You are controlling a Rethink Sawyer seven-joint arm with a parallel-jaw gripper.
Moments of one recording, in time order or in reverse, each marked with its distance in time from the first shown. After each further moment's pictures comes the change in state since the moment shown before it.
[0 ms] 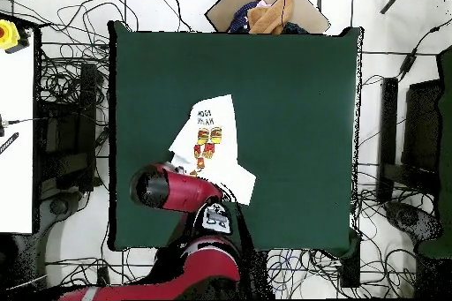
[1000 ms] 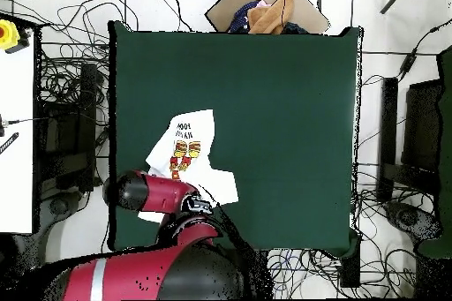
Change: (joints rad) arm -0.005 0.078 0.162 0.005 0.030 -0.022 0.005
